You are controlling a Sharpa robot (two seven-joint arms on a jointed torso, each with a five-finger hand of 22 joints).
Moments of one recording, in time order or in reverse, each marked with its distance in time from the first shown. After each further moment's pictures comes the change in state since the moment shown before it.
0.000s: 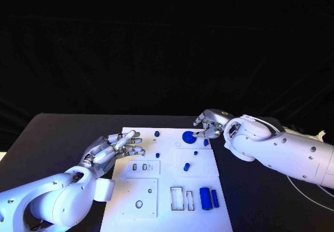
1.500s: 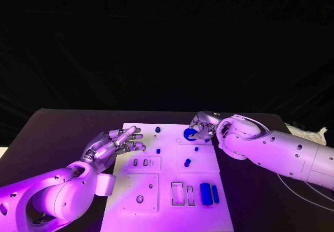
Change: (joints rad) left arm 0.000 0.001 0.000 -0.004 0.001 0.007 -0.001; left_hand 0.000 0.000 0.003 -0.003 0.000 0.000 0.000 0.000 0.000 0.000 0.000 0.000 0.000 0.000 0.000 -0.007 0.003 0.000 0.000 0.000 0.000 -0.002; right arm -0.021 0.073 0.002 -0.047 -0.016 0.061 -0.034; right_hand 0.039 0.005 -0.014 -0.005 0.007 0.020 0.001 0.004 0.009 0.054 0.001 0.211 0.236 0.000 0.000 0.065 0.039 -0.015 0.004 0.004 0.020 0.037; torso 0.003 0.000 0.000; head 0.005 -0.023
